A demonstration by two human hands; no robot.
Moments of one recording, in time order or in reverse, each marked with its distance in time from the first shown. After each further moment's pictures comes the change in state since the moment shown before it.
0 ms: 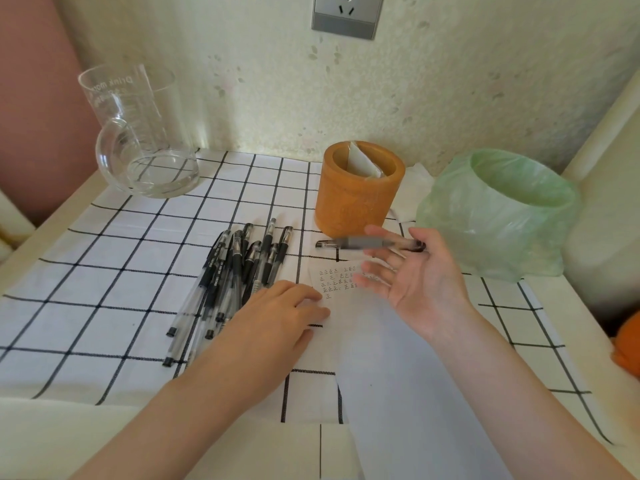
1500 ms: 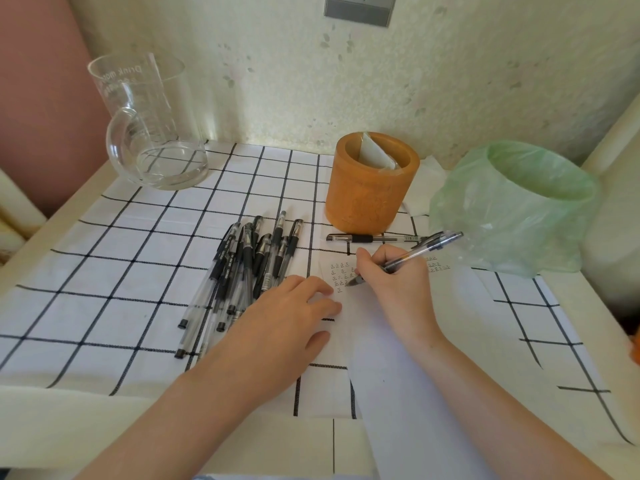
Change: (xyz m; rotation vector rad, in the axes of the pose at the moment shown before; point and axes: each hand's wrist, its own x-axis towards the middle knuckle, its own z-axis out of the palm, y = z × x) left_hand 0.000 0.005 -0.008 -0.073 -0.125 -0.059; right_hand 0.026 0.054 -0.014 -0.875 0.153 -0.654
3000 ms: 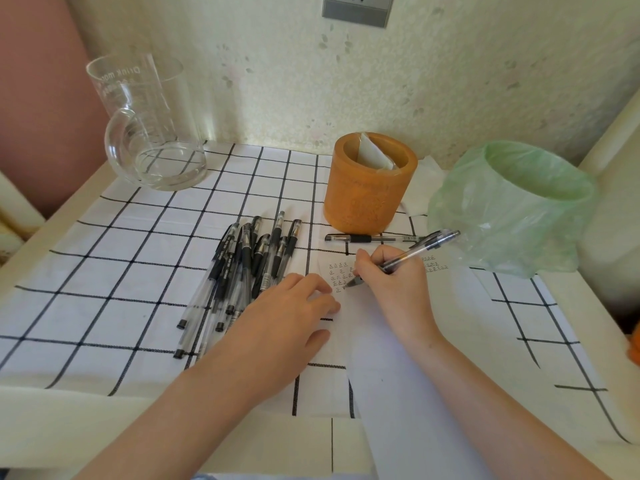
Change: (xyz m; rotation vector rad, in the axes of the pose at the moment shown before) left_hand 0.003 0.001 0.000 -0.003 0.015 0.000; right_hand -0.001 -0.003 0.001 -0.031 -0.019 -0.016
